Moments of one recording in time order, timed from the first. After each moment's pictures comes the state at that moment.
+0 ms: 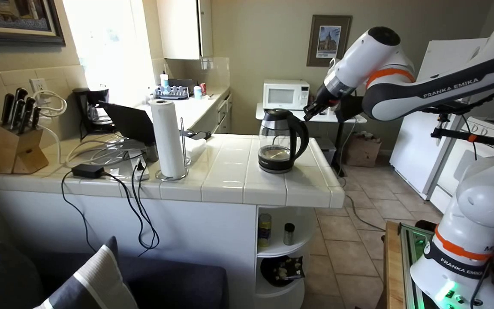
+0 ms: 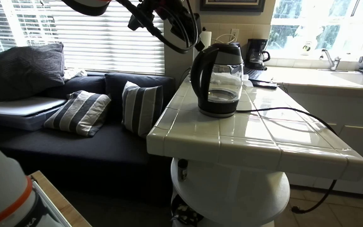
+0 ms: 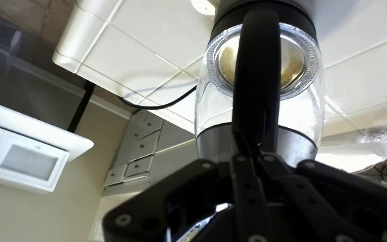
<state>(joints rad) -0.31 -0.65 0.15 -2.62 -0.52 2.61 0.57</state>
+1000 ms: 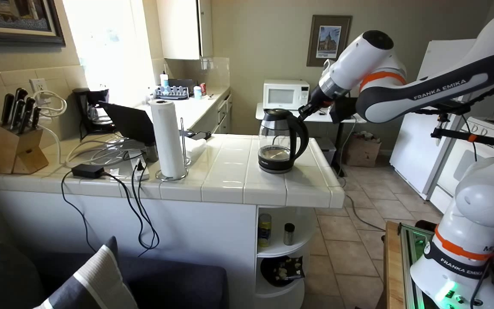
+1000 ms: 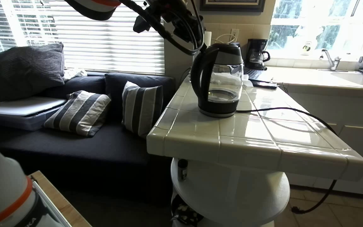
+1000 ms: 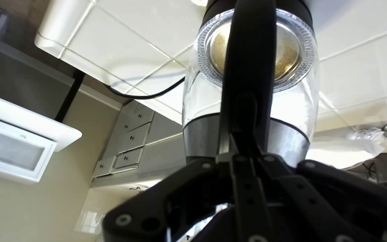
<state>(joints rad) -0.35 -0.60 0.18 -2.60 -0.52 2.68 0.55</state>
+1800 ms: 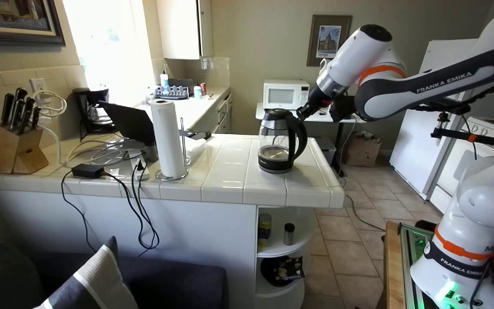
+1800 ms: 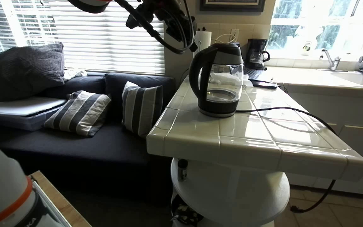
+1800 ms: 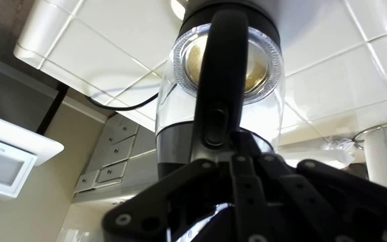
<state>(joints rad) -0.29 -0.60 0.20 -2.58 -0.40 2.60 0.48</state>
